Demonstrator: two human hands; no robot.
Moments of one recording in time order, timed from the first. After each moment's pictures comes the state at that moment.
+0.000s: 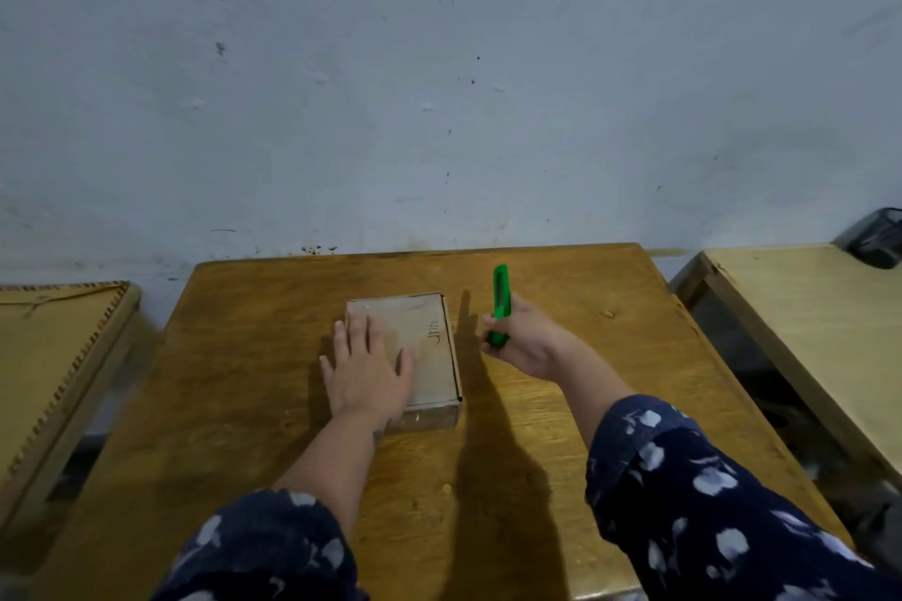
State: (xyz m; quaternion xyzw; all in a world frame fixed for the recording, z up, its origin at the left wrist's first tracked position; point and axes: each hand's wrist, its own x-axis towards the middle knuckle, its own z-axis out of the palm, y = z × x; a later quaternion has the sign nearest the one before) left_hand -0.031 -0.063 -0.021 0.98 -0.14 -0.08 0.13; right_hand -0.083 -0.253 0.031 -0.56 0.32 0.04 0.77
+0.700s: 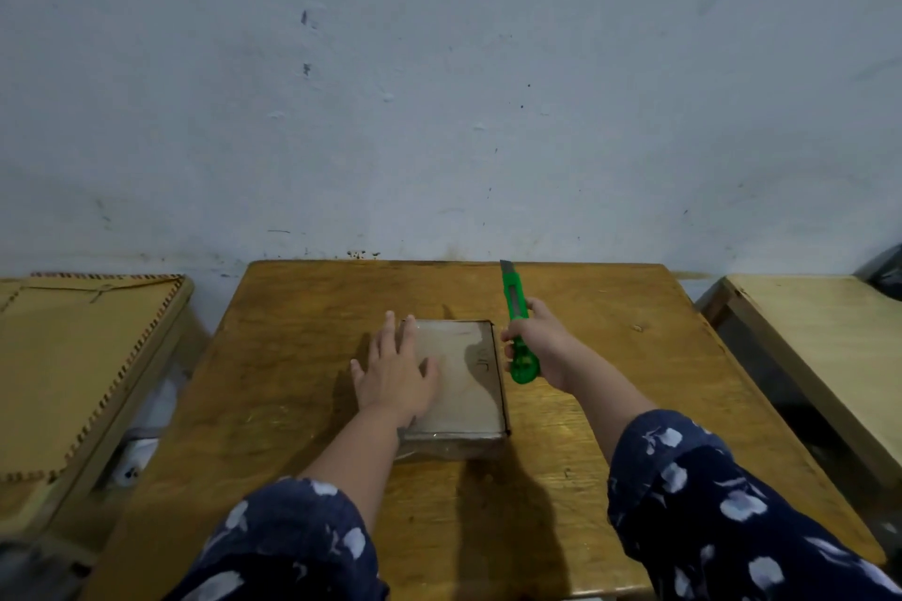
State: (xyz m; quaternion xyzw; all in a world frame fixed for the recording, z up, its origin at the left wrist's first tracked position) left_hand -0.037 -0.027 -0.009 0.96 -0.16 -0.11 0.22; right_hand -0.089 -0.204 0.046 -0.66 0.32 0.02 0.68
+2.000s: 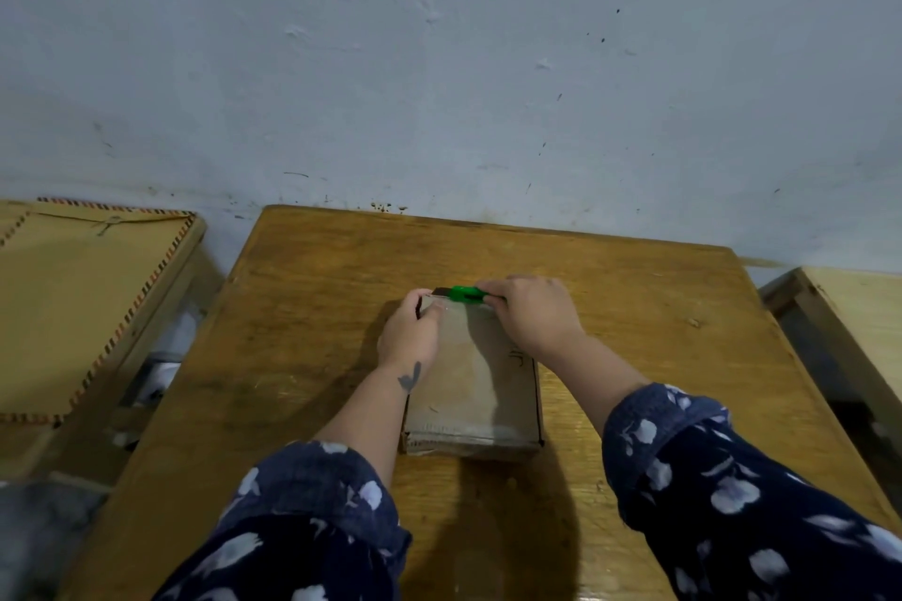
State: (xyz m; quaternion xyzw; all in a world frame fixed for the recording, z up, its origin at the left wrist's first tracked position) left_hand 0.016 -0.041 -0.046 0.82 0.04 -0.20 0.54; right_hand -0.027 -0.191 0.020 -1.00 0.04 0.01 0.06
